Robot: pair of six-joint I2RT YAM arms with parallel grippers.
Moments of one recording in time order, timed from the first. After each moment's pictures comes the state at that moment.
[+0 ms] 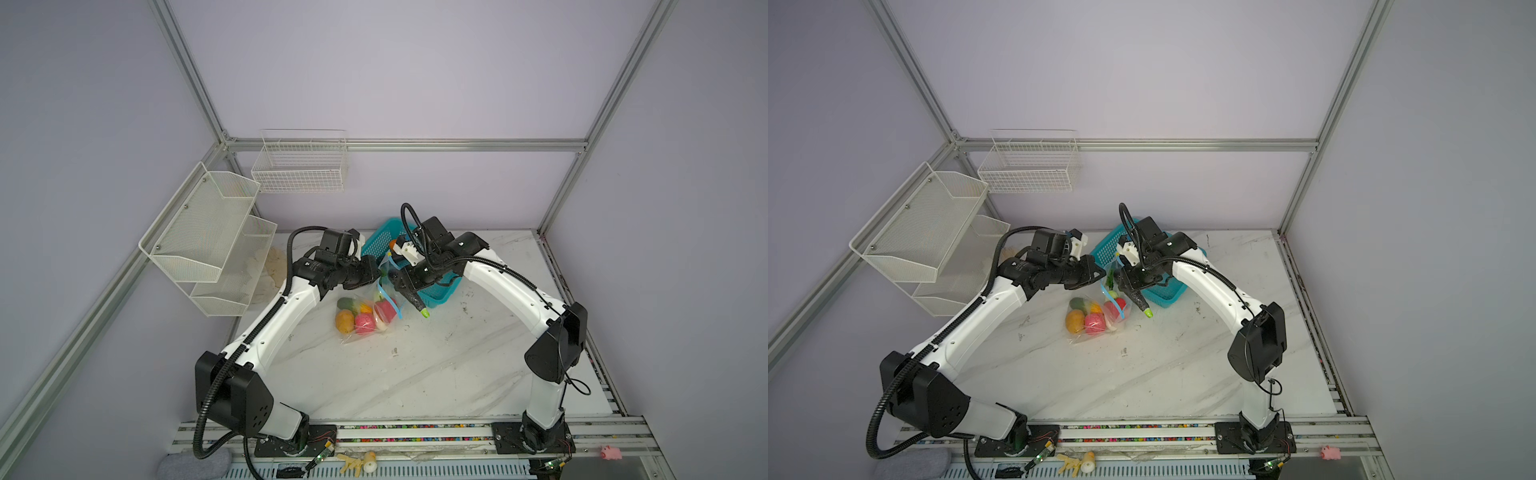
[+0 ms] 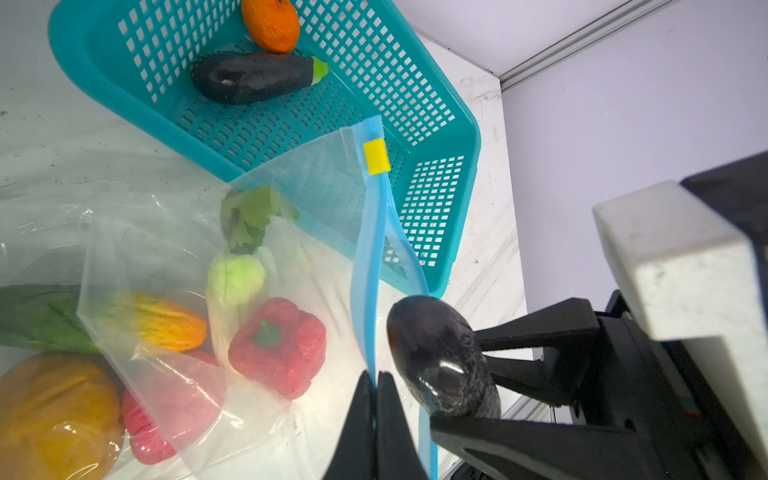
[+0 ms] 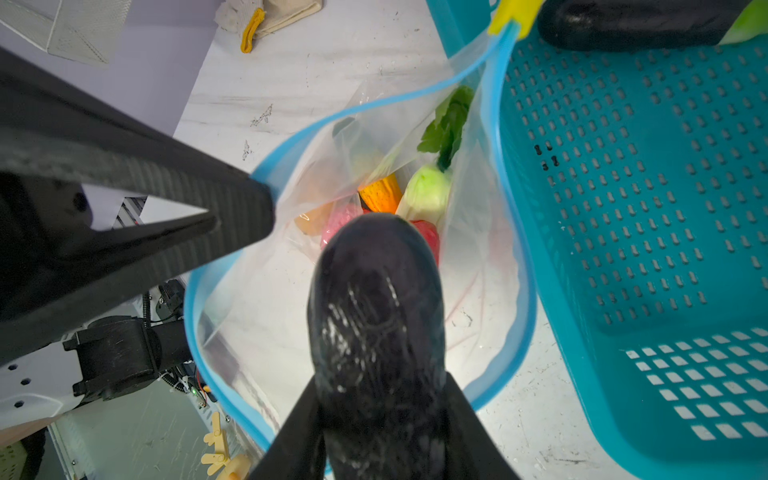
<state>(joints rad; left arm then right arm) -0.36 1.47 1.38 -0.67 0.37 -0.60 0.69 1.89 1.93 -1.05 -0.36 0.20</state>
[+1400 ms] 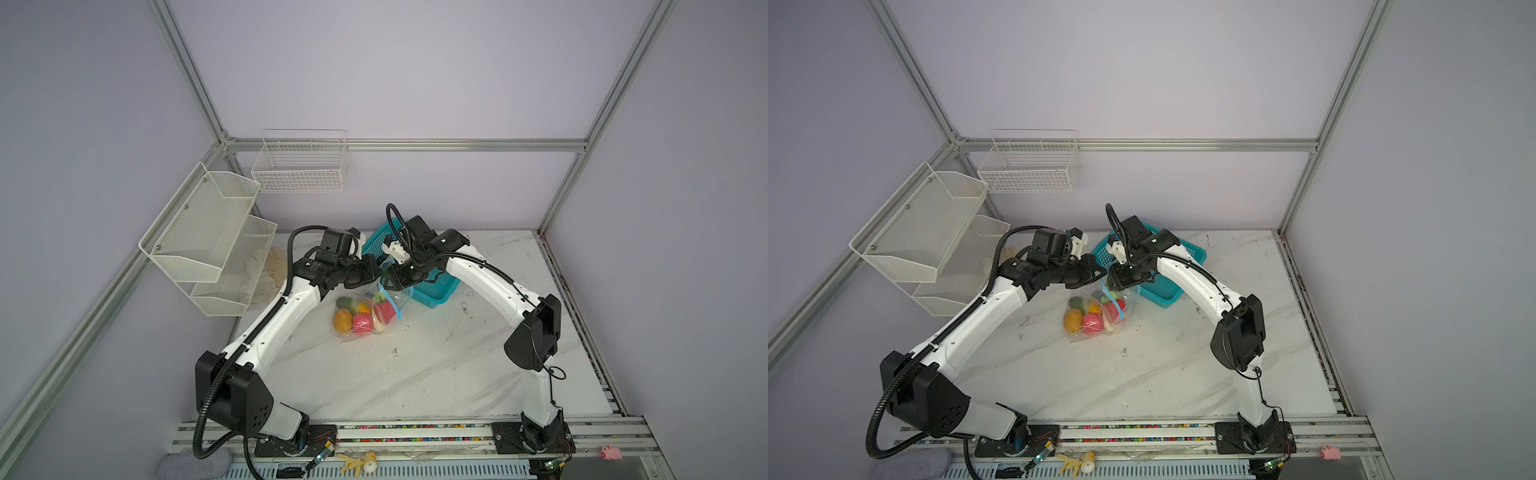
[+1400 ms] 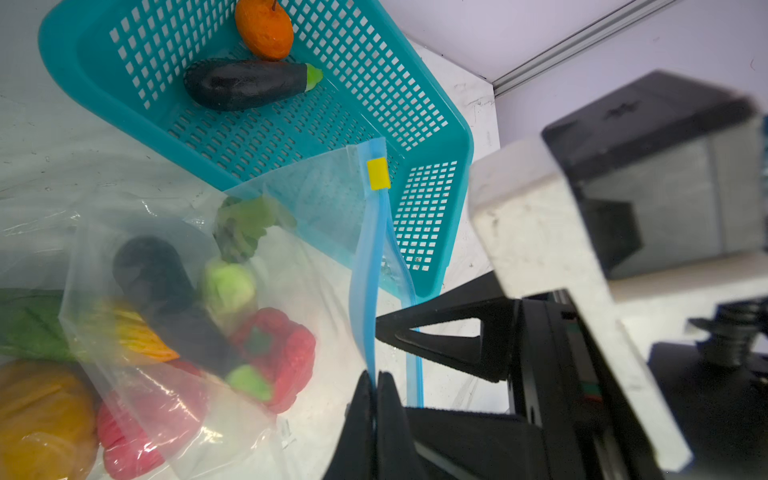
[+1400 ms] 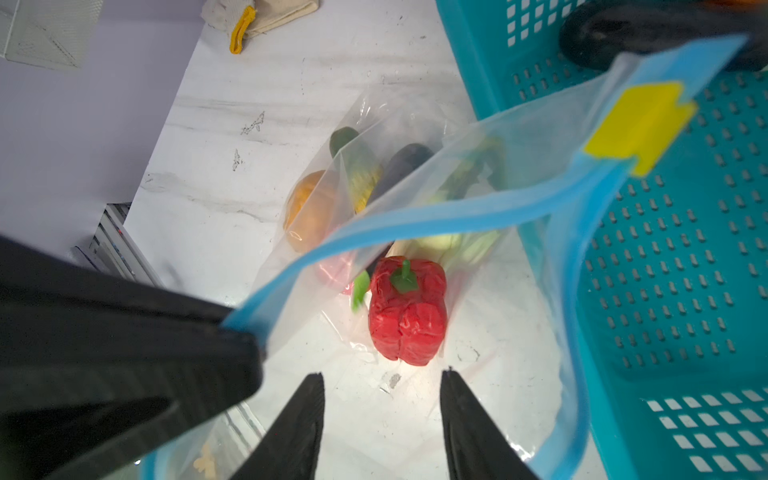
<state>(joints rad) -0.37 1.47 1.38 -0.65 0.37 -0.61 0.72 2.04 2.09 -1.08 -0.32 0.21</state>
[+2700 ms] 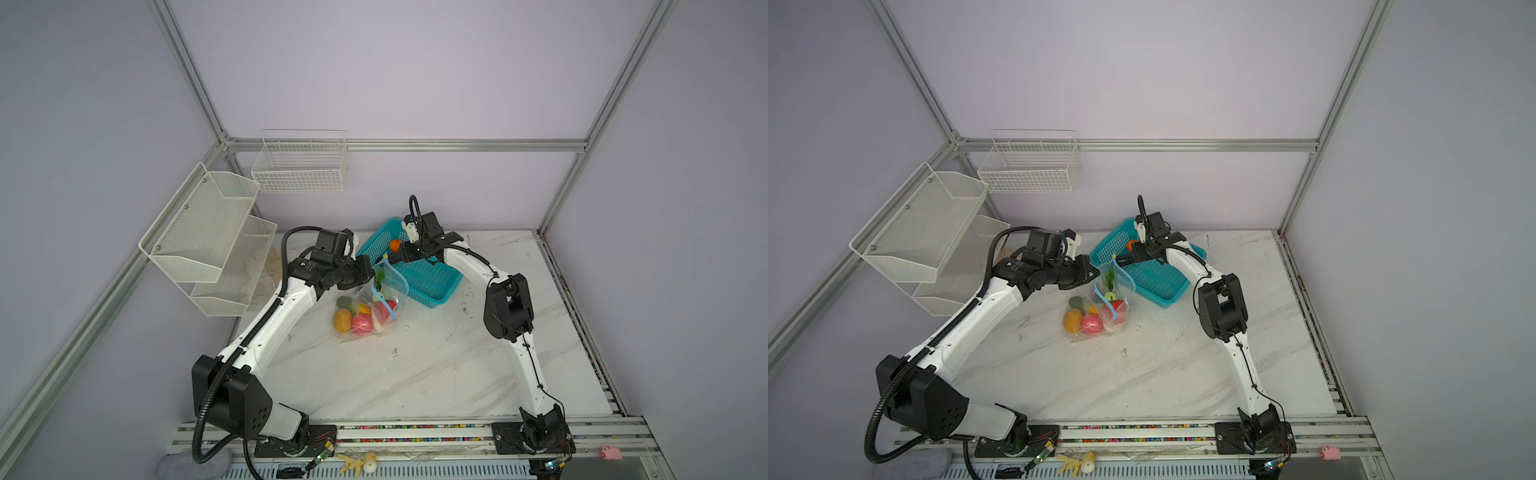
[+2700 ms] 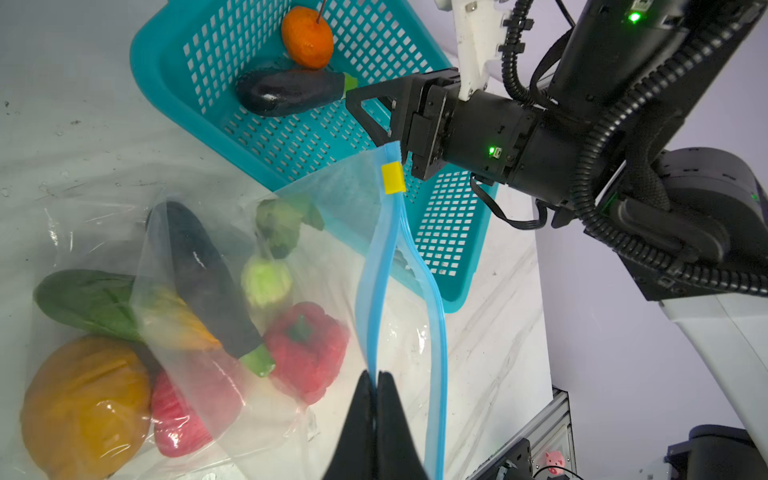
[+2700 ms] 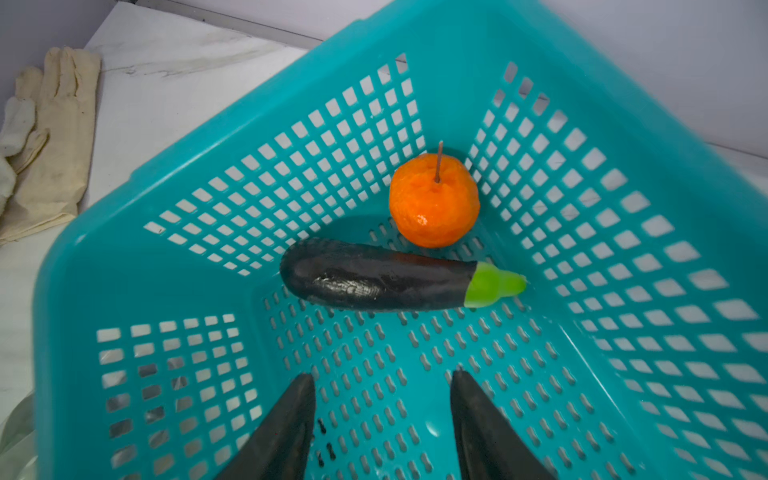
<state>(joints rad) -0.34 1.46 1.38 -0.71 0.32 -0.58 0.50 2.42 2.20 -0.56 -0.18 0.12</state>
